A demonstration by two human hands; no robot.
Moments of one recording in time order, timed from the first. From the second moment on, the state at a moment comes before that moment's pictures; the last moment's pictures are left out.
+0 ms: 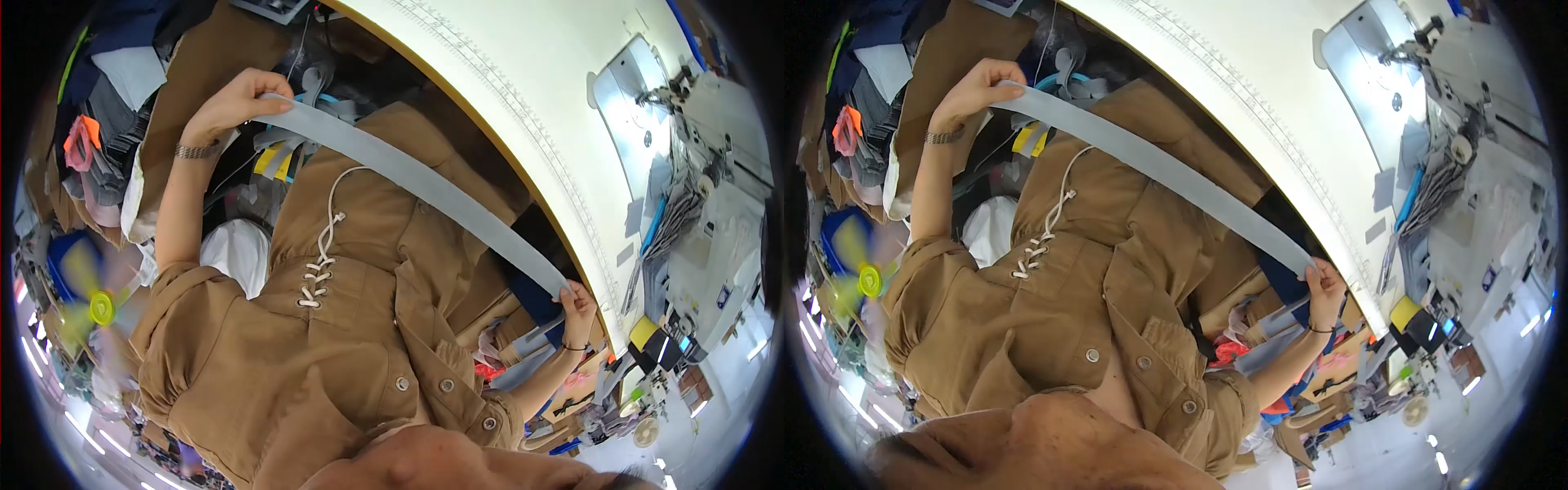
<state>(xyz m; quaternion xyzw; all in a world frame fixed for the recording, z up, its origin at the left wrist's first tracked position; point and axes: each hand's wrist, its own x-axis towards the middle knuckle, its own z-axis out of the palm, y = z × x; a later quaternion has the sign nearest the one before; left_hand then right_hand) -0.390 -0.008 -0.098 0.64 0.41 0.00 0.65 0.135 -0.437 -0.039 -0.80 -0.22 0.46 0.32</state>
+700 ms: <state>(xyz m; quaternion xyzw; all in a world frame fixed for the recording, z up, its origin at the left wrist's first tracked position) -0.313 -0.113 -0.105 0.77 0.31 0.20 0.52 -0.051 -0.231 -0.078 -0.64 -0.57 0.47 0.22</state>
